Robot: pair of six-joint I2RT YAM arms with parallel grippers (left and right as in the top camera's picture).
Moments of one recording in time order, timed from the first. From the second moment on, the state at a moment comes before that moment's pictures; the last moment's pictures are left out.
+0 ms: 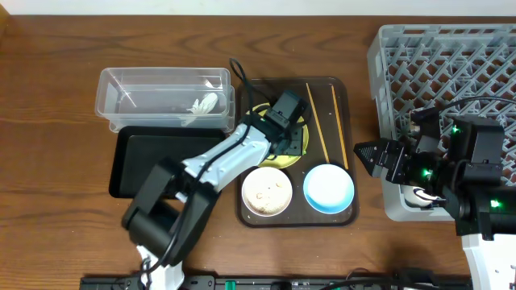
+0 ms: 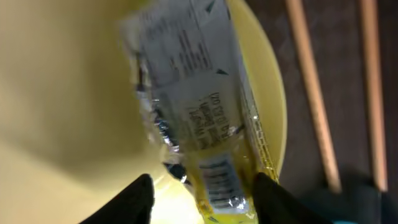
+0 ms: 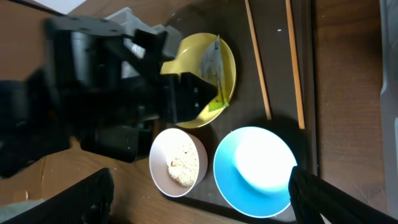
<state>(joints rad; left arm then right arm) -0.66 1.94 1.27 -0.48 0.07 -0.58 -0.02 0.99 1.04 -0.95 -0.57 0.32</state>
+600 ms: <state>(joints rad) -0.56 1.82 1.27 -0.51 0.10 -0.59 -0.02 0.99 1.04 -0.94 -0.57 0.32</state>
